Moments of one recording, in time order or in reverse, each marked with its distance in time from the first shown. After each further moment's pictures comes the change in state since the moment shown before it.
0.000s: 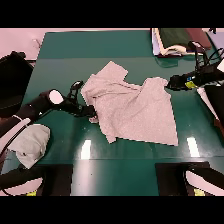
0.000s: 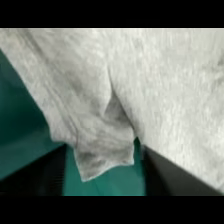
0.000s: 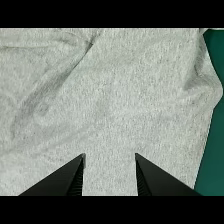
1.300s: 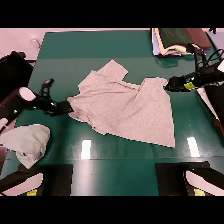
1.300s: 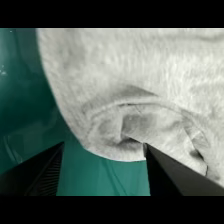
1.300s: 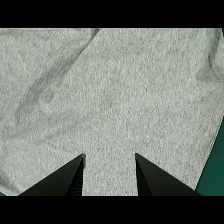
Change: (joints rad) left arm 0.338 0.096 -0.069 0.084 -0.122 0.039; right arm 0.002 0.004 -0.005 0.027 0.029 0.000
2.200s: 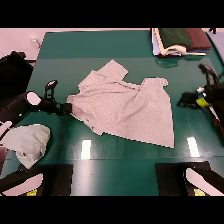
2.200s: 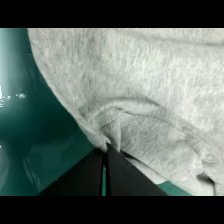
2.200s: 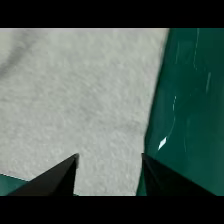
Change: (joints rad) left arm -0.036 0.000 -0.018 0.061 0.103 0.000; right arm -0.277 0.118 -0.277 -0.010 0.124 -0.022
